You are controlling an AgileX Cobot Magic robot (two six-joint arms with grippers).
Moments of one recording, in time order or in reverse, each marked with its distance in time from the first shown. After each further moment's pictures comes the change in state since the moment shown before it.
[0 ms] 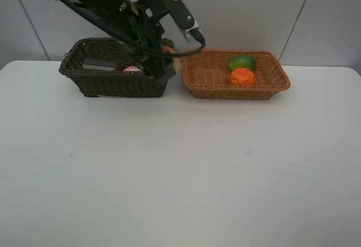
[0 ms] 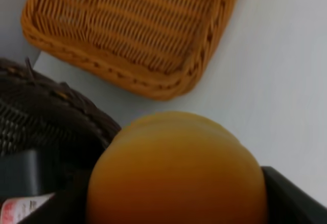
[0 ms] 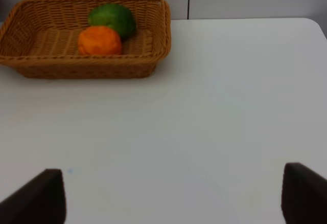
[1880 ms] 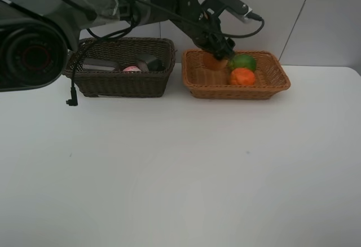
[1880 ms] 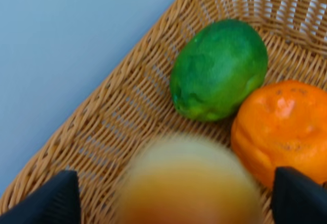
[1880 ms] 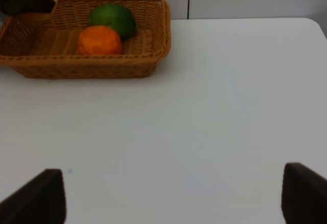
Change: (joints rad) left arm -0.039 0.628 -0.829 -0.003 0.020 -0.257; right arm 0.000 0.000 0.000 0.000 0.000 0.000
